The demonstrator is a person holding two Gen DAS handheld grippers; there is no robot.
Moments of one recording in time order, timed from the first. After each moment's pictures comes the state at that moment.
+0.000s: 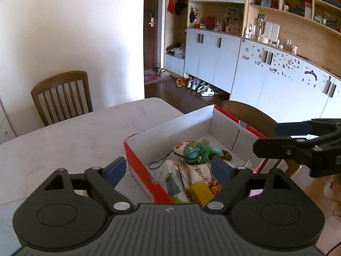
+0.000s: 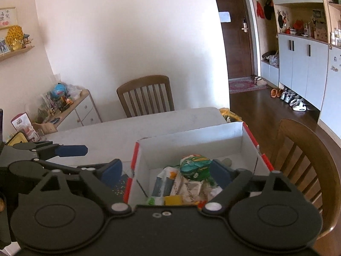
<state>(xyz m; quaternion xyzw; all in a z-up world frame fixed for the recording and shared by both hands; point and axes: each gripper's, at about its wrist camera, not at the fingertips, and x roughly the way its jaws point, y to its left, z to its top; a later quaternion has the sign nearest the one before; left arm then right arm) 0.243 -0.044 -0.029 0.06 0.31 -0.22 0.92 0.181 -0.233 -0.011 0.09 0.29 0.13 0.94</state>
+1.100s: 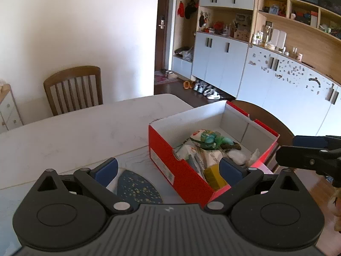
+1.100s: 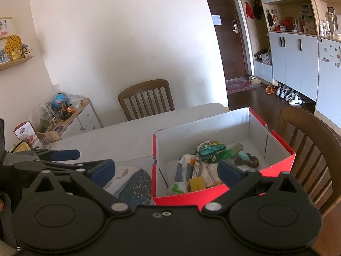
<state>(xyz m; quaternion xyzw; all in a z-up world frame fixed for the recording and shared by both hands) 0.212 0.013 -0.041 0.03 0.31 -0.21 0.93 0.135 -0.189 -0.024 0.12 0.28 0.10 0.95</state>
